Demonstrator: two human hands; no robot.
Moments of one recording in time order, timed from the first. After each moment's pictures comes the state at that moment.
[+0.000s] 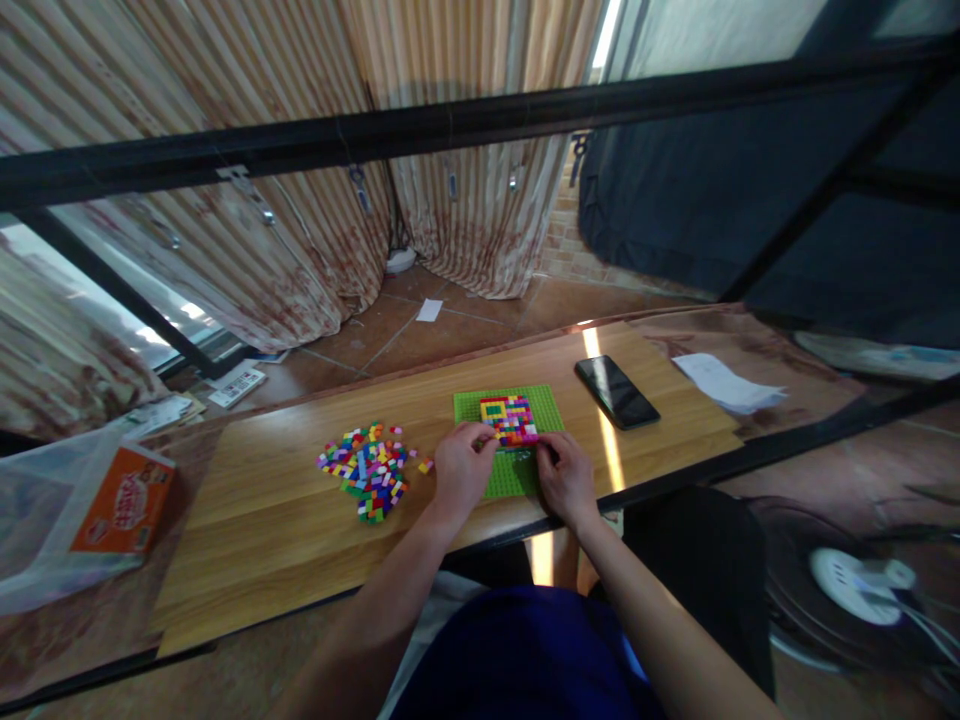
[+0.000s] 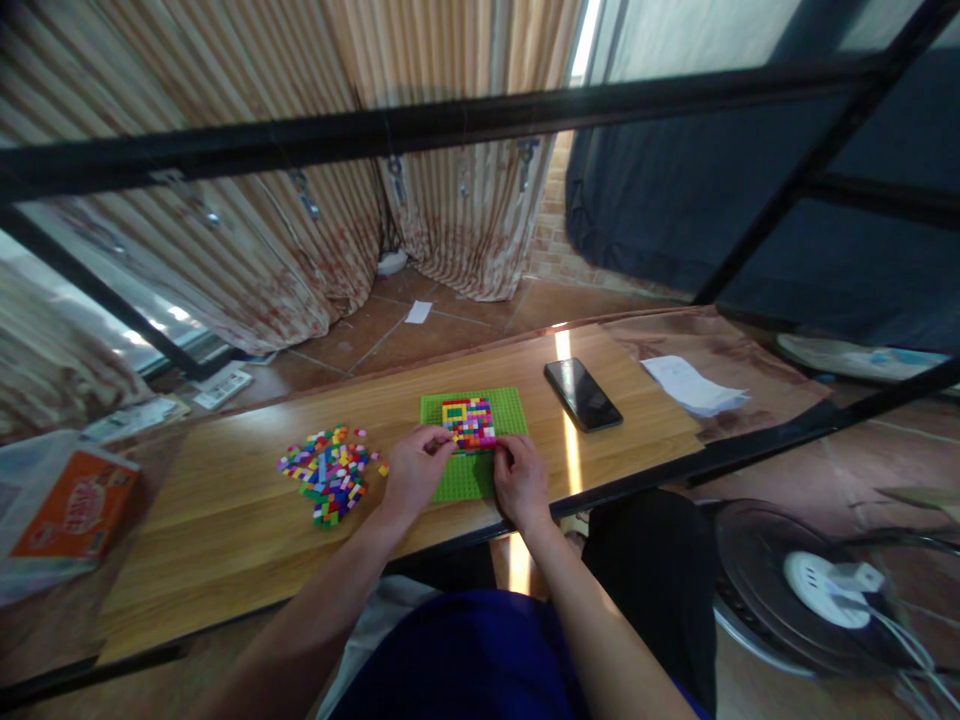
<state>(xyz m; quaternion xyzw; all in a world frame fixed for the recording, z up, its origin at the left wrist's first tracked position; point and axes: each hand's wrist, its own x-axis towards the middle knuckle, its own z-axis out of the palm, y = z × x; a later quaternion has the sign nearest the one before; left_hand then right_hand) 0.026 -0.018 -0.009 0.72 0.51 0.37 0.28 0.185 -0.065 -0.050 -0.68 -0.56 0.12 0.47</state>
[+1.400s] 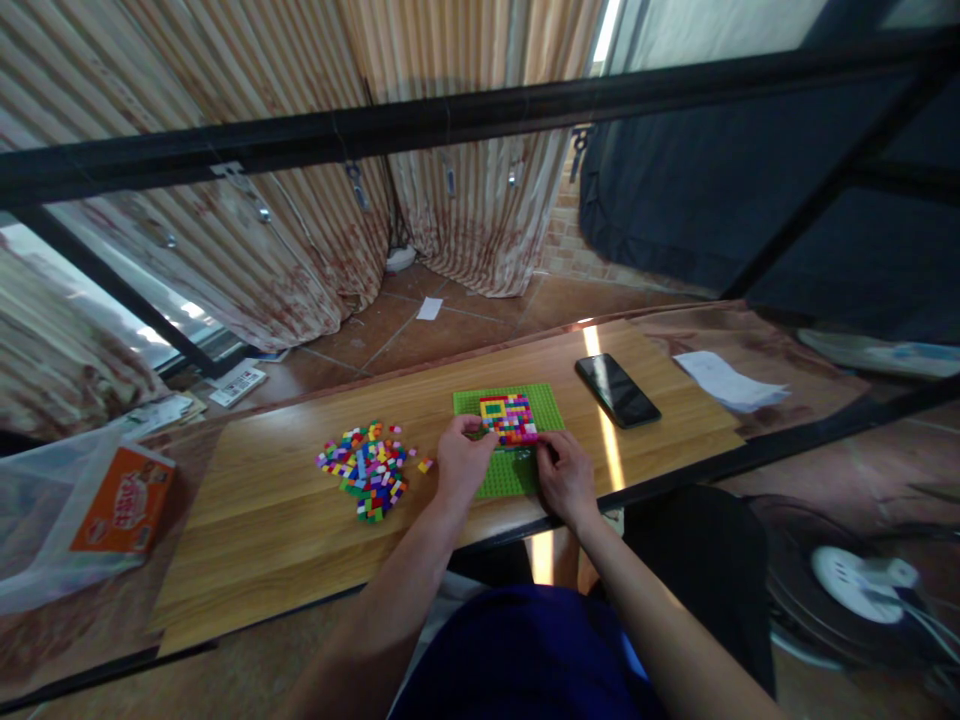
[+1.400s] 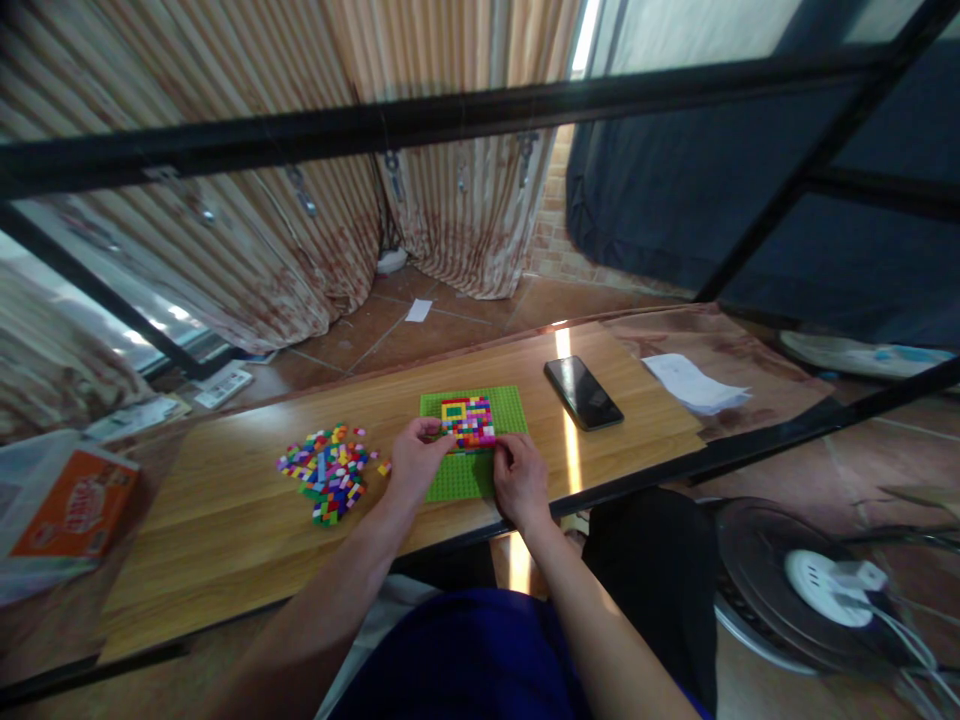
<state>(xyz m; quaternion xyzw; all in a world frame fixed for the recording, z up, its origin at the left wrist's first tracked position) 0.038 -0.004 -0.019 0.56 0.61 0.41 0.39 0.184 -0.066 -0.048 -0.68 -0.56 0.11 0.46</state>
